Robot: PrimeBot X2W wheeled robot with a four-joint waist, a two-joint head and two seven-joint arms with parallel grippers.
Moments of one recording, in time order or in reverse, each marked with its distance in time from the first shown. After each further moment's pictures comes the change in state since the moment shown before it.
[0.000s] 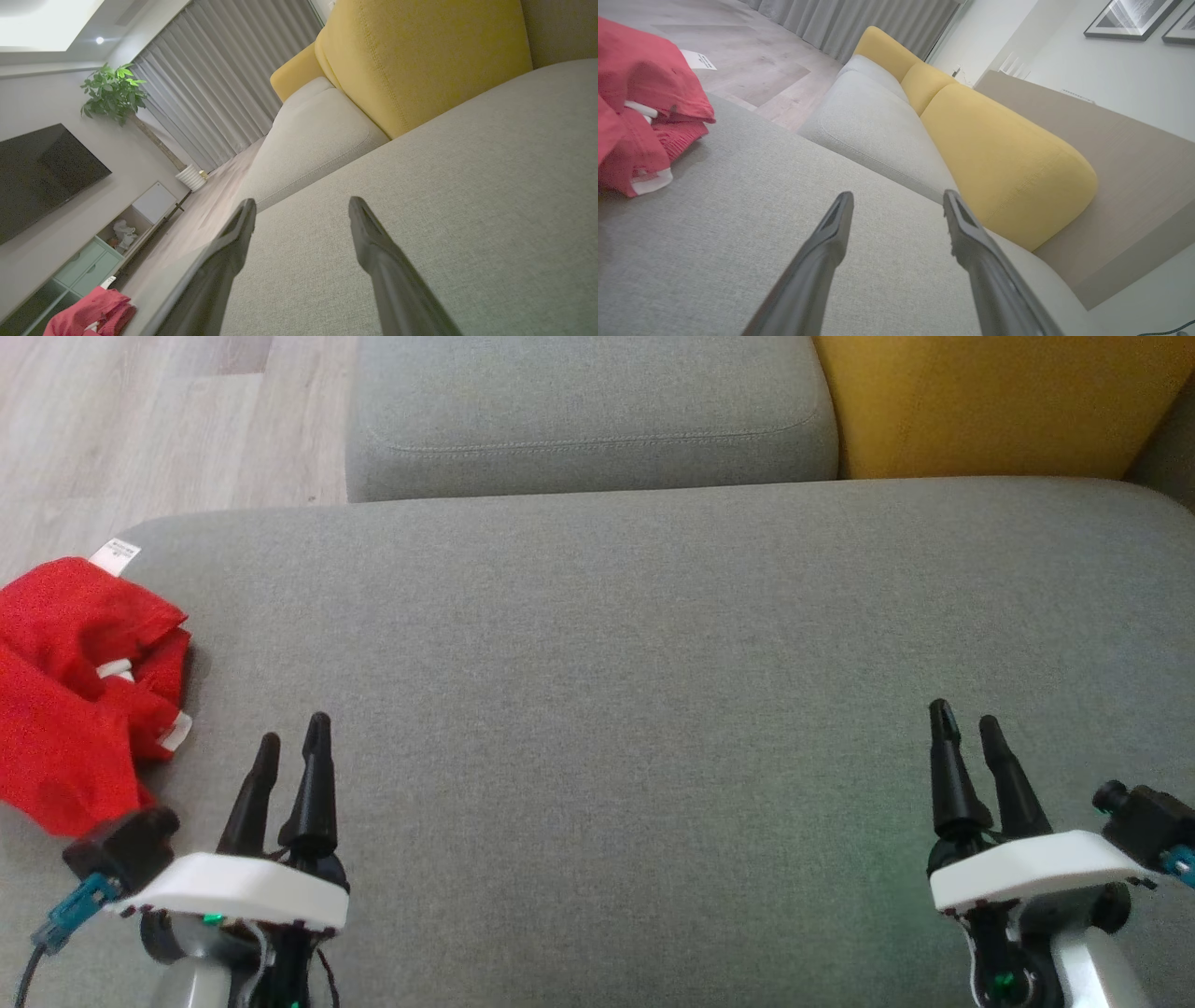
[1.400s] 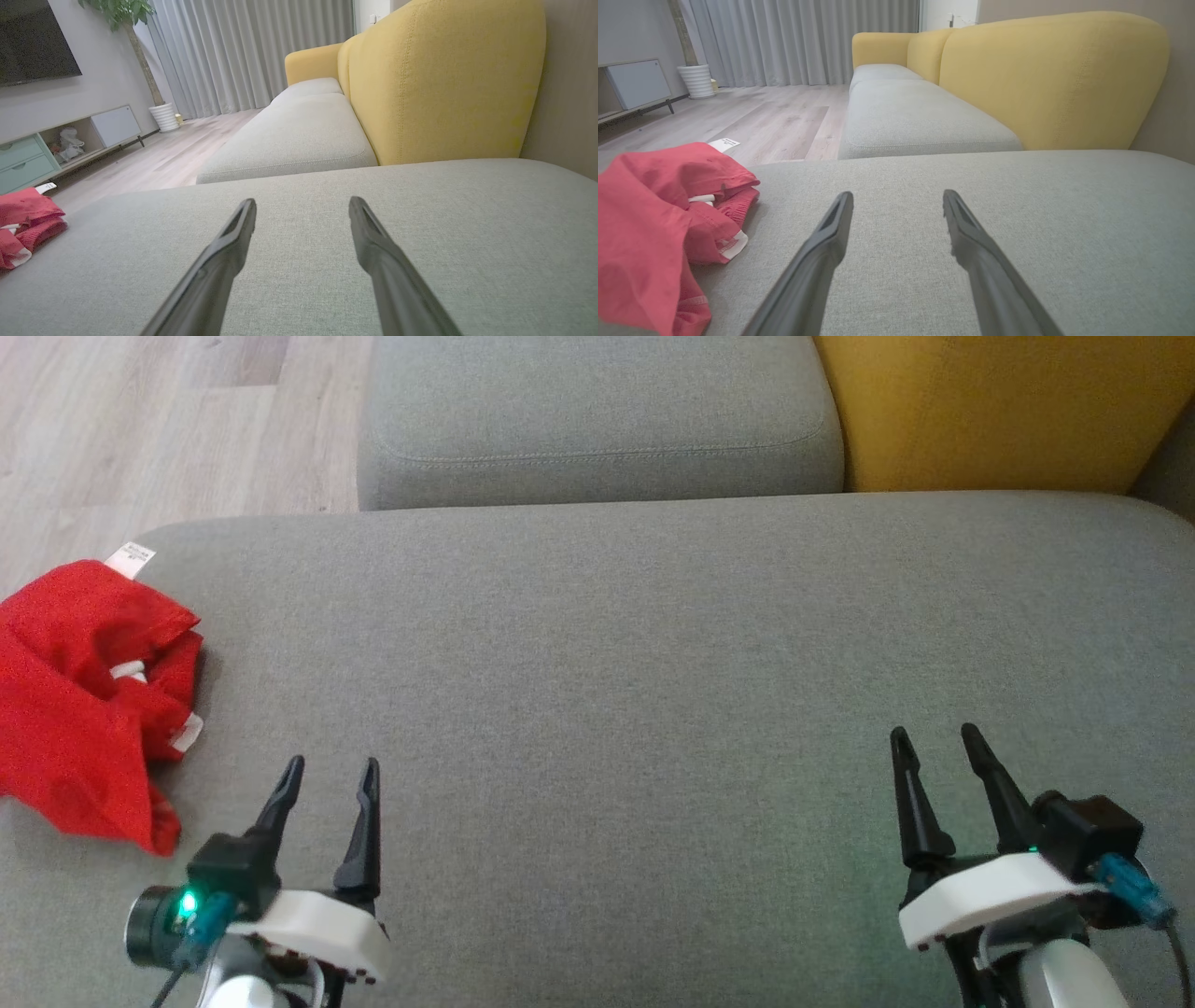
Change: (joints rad) left arm 0.022 0.077 -0.134 0.054 0.500 0.114 -0.121; right arm 0.028 0.003 0.014 -0.007 -0.440 0.000 -0.040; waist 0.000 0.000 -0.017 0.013
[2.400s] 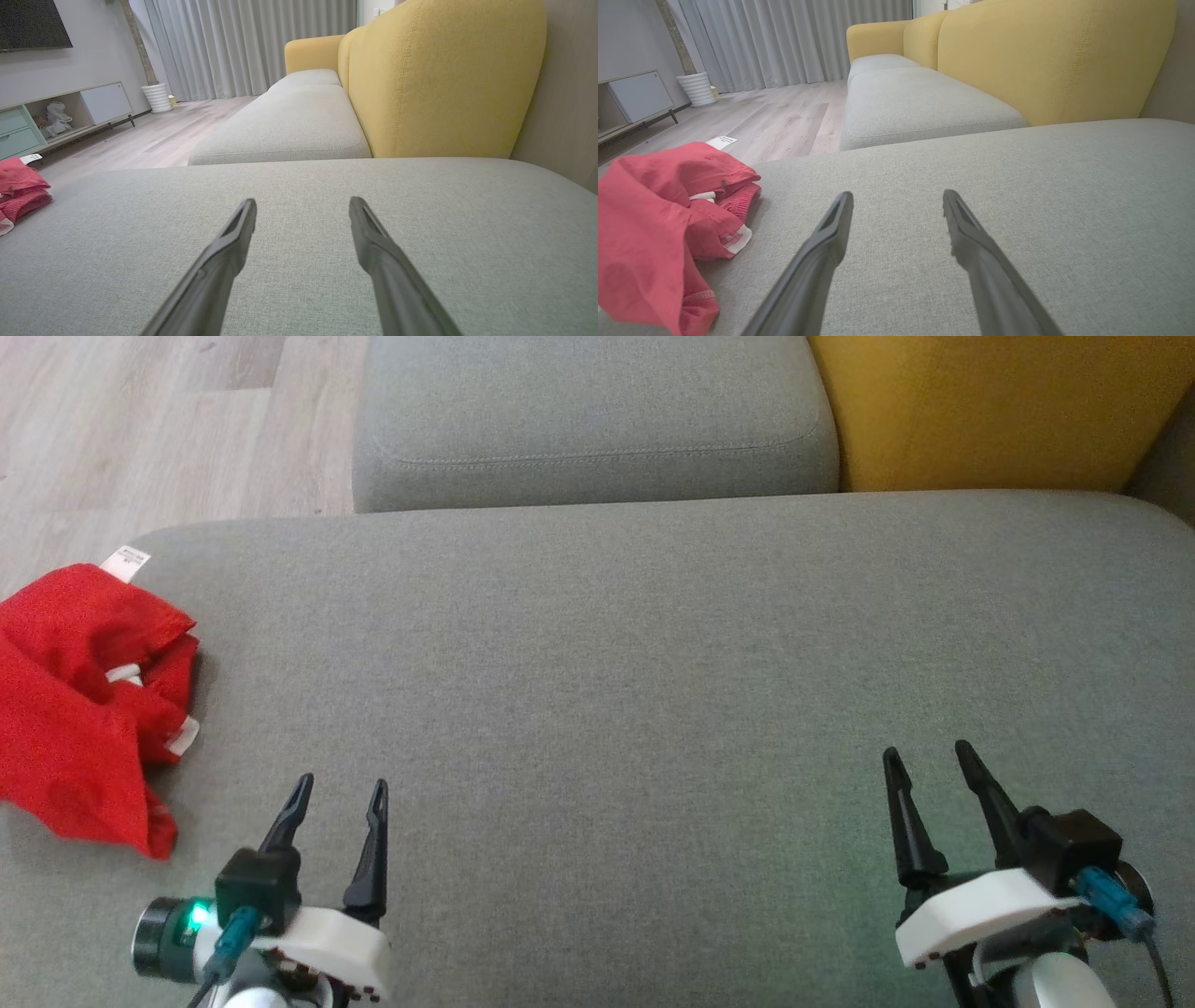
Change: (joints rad) left arm 0.001 0.000 -0.016 0.065 0.086 0.014 -0.033; right arm 0.018 0.000 0.000 0.020 -0.085 0.000 -0.011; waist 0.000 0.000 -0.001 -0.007
